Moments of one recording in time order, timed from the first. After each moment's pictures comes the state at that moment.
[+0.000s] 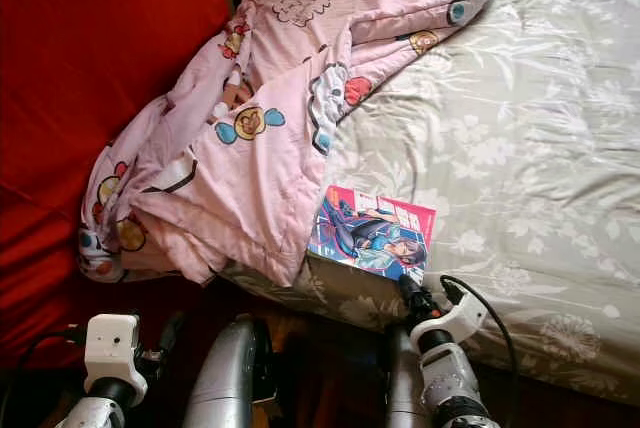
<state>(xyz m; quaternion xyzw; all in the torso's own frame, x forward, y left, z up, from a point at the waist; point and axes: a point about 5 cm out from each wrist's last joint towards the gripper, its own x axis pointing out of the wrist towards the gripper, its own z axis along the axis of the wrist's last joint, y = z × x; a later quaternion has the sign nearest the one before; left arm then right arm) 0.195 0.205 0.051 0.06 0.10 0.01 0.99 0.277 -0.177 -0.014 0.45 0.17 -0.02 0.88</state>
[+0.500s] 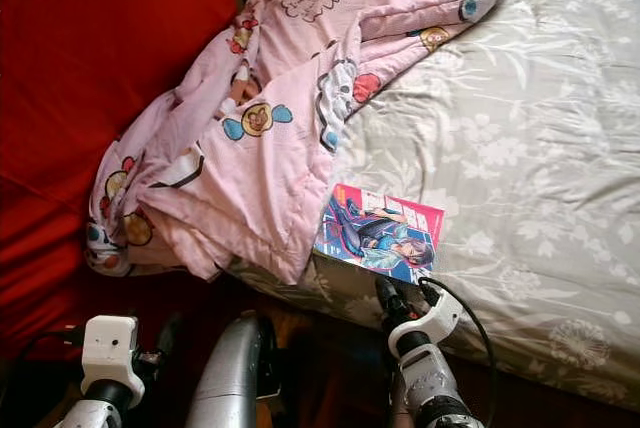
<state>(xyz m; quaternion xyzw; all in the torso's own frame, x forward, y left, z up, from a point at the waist) 0.192 0.206 0.053 0.06 0.10 0.01 0.99 0.278 -0.161 -0.016 0.46 0.18 -0.01 0.87</state>
